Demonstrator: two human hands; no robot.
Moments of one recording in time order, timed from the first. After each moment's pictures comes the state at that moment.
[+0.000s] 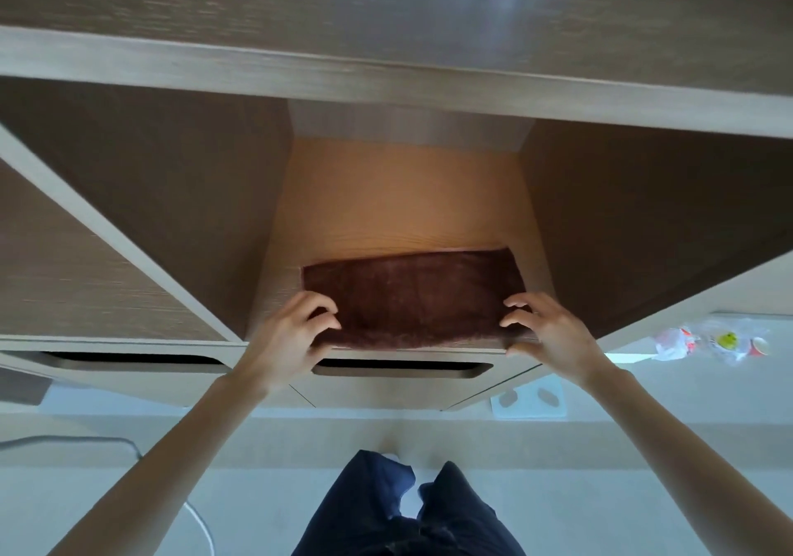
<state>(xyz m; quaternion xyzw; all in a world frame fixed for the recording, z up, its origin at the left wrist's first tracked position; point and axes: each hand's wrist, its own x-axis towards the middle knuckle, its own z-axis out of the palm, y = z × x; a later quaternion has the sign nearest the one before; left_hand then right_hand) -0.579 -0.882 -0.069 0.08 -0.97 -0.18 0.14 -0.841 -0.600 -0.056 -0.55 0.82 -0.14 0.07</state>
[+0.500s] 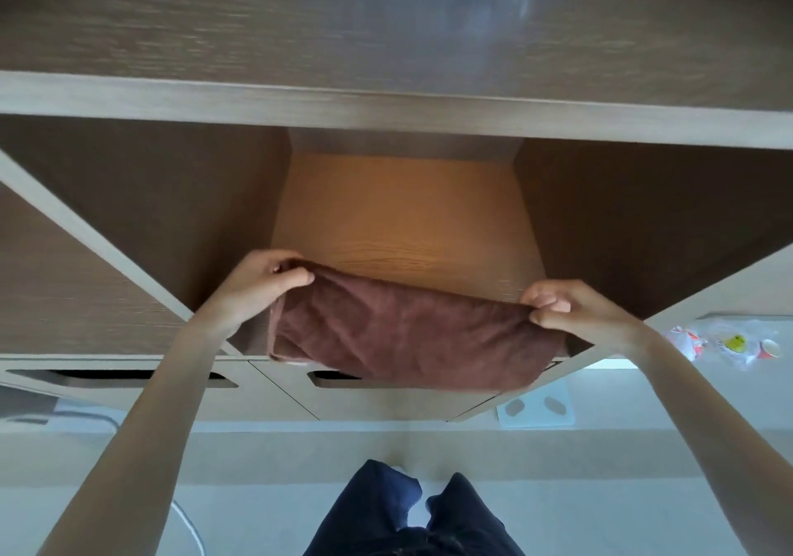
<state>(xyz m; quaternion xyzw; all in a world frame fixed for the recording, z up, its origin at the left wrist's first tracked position) -0.609 -0.934 0.007 0.32 -0.76 -0.56 0.05 -0.863 -0.612 0.010 -0.38 0.77 -0.33 0.39</state>
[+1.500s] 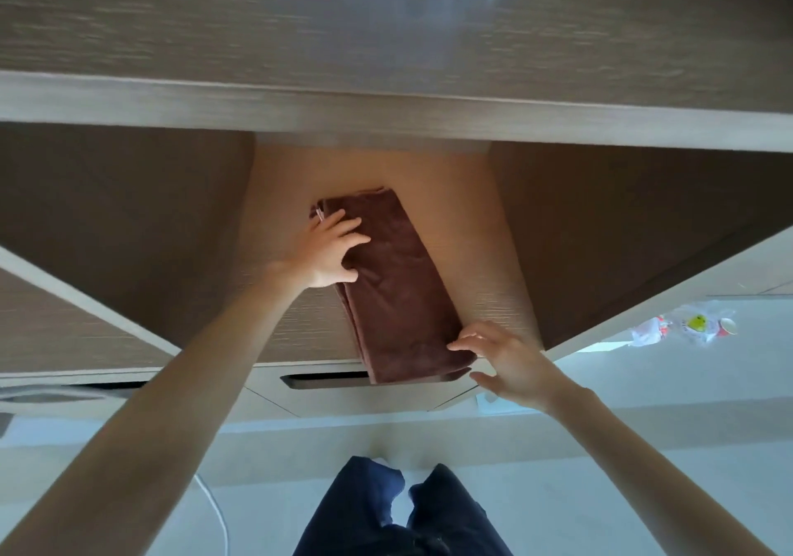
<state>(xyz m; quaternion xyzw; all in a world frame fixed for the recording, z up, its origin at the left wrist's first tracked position) -0.736 -0.931 -0.064 0.11 -0.99 -0.08 -0.07 -0.810 -0.604 -0.049 -0.57 0.79 -0.12 0.18</state>
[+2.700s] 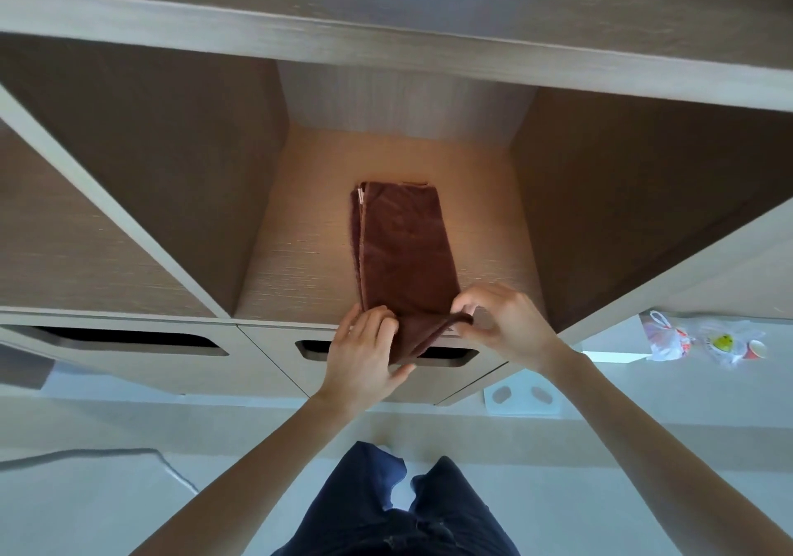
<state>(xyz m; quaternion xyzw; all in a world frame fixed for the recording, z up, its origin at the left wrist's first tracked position) -0.620 -0.767 -0.091 0.17 -0.97 -0.13 0.15 -0.795 -0.630 -0.014 -0.60 0.74 -0.29 0.09</state>
